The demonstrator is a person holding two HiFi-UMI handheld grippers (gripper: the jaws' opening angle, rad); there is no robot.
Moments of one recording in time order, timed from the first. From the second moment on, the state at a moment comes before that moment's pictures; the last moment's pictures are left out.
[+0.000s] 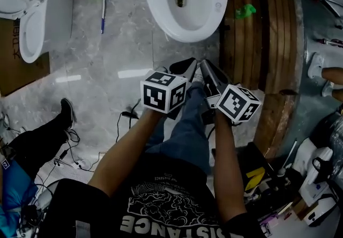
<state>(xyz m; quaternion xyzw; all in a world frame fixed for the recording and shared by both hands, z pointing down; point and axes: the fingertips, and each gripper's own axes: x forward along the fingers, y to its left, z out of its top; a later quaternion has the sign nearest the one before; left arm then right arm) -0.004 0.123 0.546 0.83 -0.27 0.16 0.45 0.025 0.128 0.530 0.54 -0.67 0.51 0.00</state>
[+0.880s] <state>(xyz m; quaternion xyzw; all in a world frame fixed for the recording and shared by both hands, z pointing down) -0.015 0.074 0.723 0.74 -0.32 0.03 0.59 0.055 0.083 0.691 0.49 -0.67 0.54 -0.12</state>
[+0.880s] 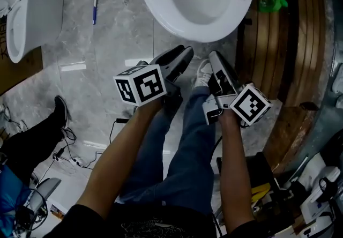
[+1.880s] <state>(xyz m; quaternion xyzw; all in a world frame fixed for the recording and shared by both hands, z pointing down) -0.007 0.049 0.767 0.74 -0.30 -0.05 0.60 0.076 0.052 0.754 0.45 -0.68 0.55 -0.16</state>
